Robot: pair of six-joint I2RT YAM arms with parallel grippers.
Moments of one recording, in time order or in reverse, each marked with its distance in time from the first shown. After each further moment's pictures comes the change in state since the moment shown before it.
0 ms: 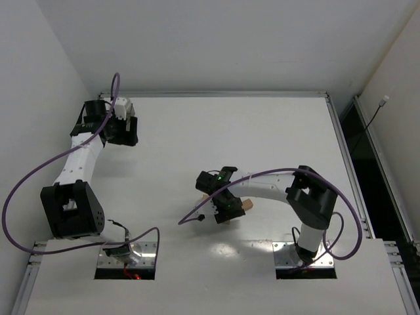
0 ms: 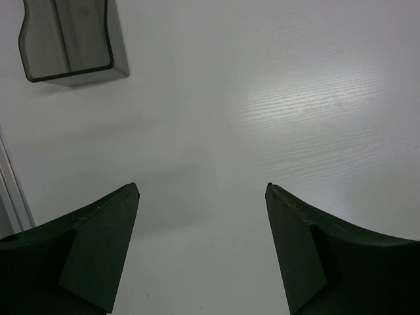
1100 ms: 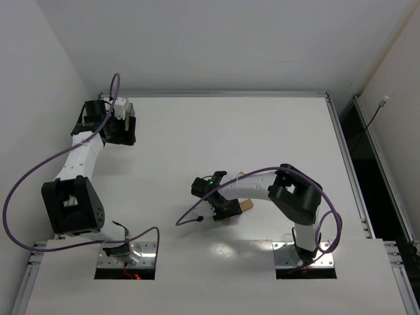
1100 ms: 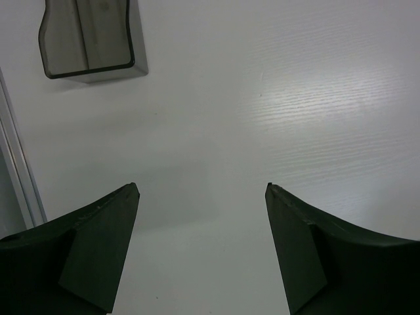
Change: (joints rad) left arm 0.011 0.036 0.000 0.032 -0.045 0.004; right arm 0.026 0.140 0.025 0.023 0.139 0.091
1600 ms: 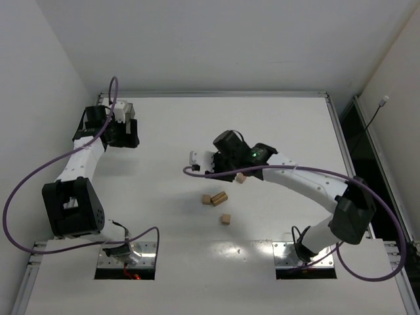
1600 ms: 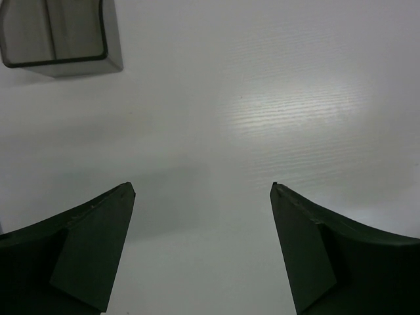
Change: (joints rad) left arm 0.007 -0.011 -0.066 0.080 0.051 -0.055; right arm -0.199 -0.401 0.058 0.293 -0.222 0.042
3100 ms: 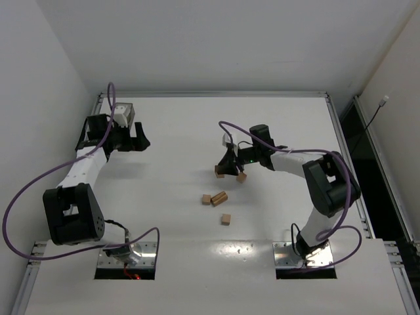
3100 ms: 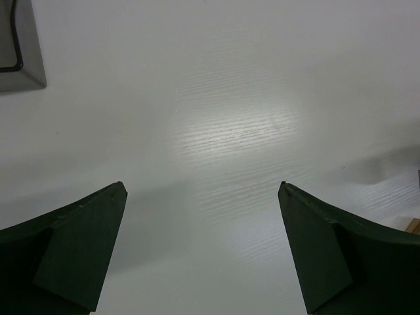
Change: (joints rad) left arm 0.002 -0.077 -0.178 0.188 0.207 -0.151; right arm -0.479 0.217 -0.330 0.772 -0.943 0.124
